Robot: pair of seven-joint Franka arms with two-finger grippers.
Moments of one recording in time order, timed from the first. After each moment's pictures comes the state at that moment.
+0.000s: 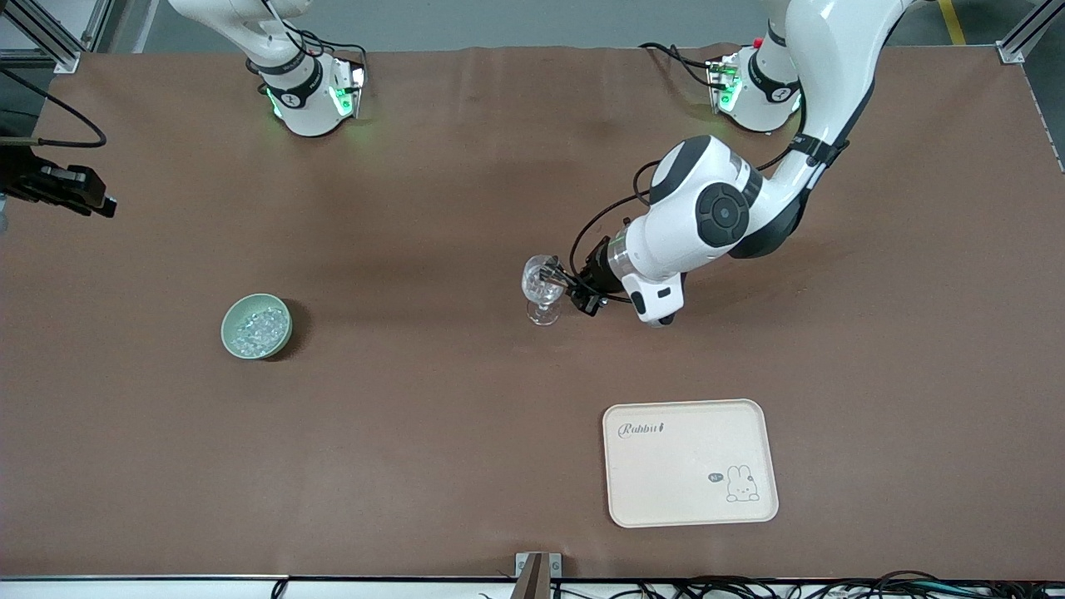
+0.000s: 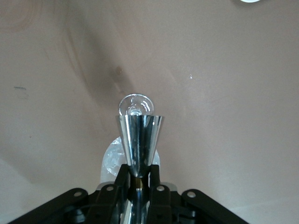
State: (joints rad) left arm -0.14 0.48 -0.54 -1.70 -0.22 2.26 -1.68; right arm 0.03 0.00 -0.08 -1.53 0.02 1.42 0.05
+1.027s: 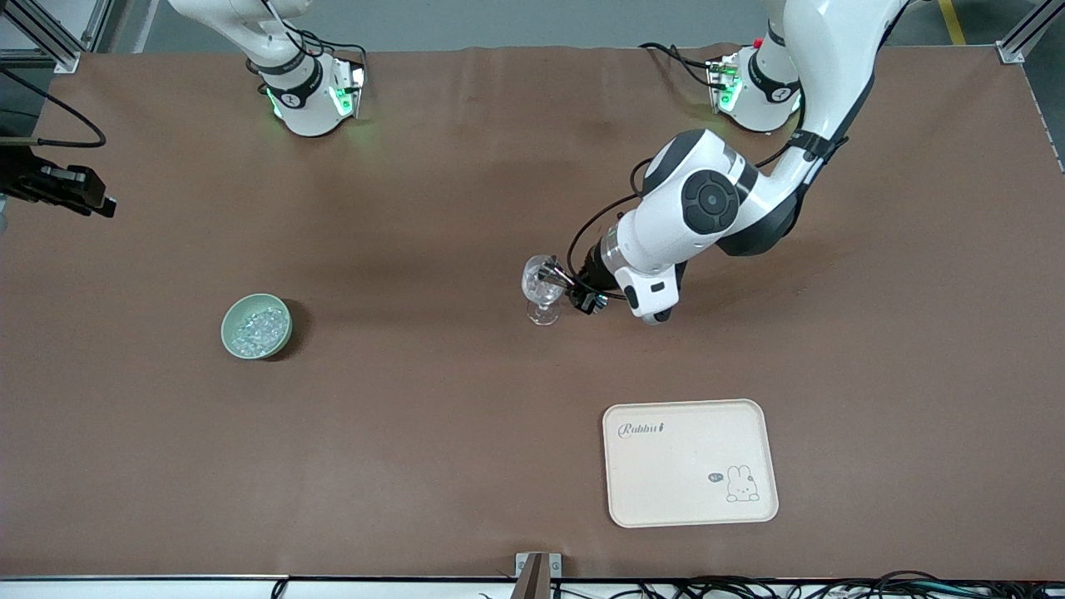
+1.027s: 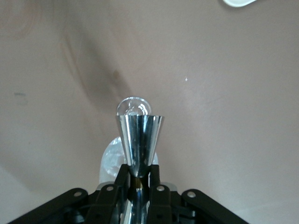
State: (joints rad) left arm -0.14 0.48 -0.56 -1.68 -0.16 2.24 -1.71; right arm 0.03 0.00 -0.08 -1.53 0.02 1.42 0.05
